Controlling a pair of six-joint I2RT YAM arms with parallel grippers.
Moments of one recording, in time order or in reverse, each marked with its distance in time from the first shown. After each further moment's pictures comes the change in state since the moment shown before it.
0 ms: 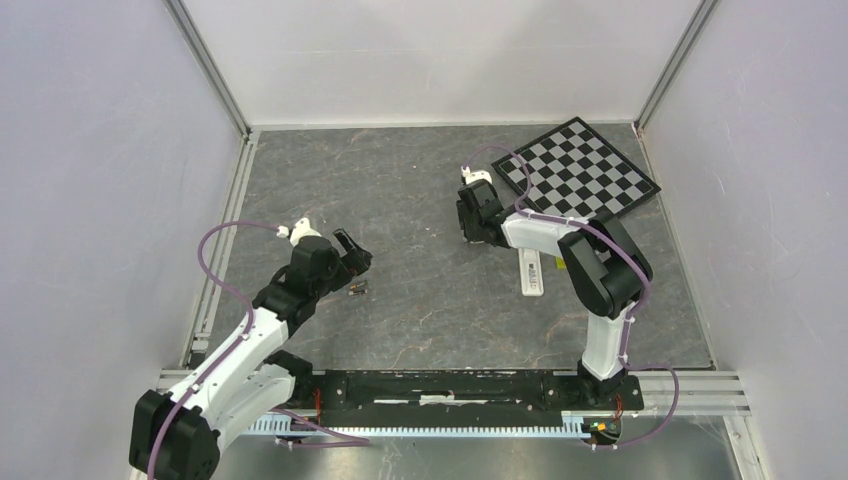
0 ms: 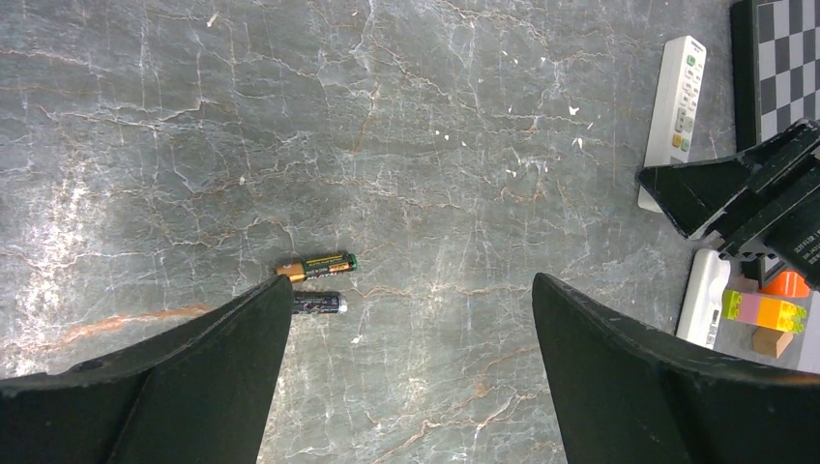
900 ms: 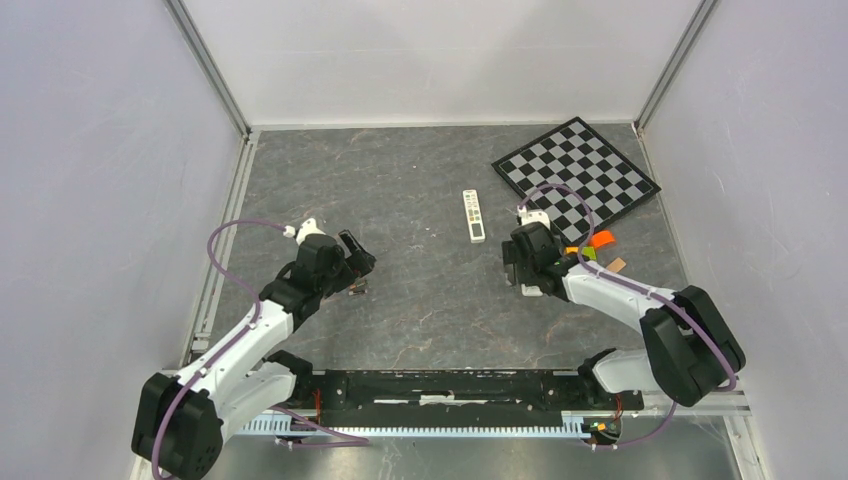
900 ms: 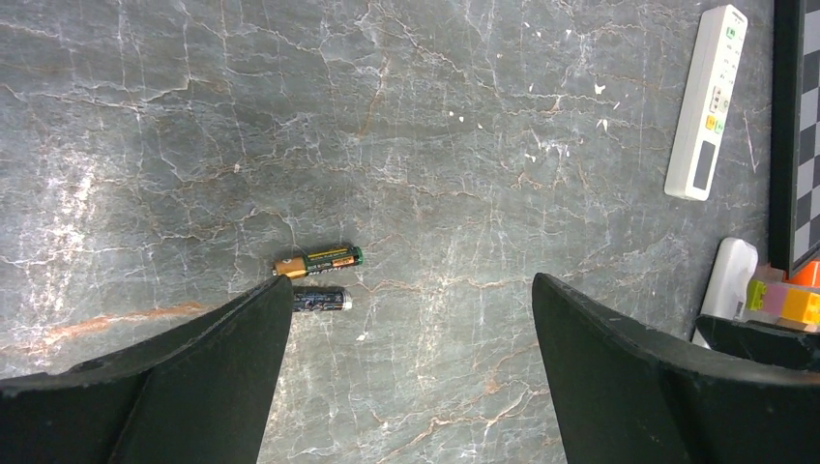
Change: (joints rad) left arm -0.001 0.081 0.000 0.022 0.030 0.000; right arm -0.060 -0.565 -0.545 -0.122 0.073 0.037
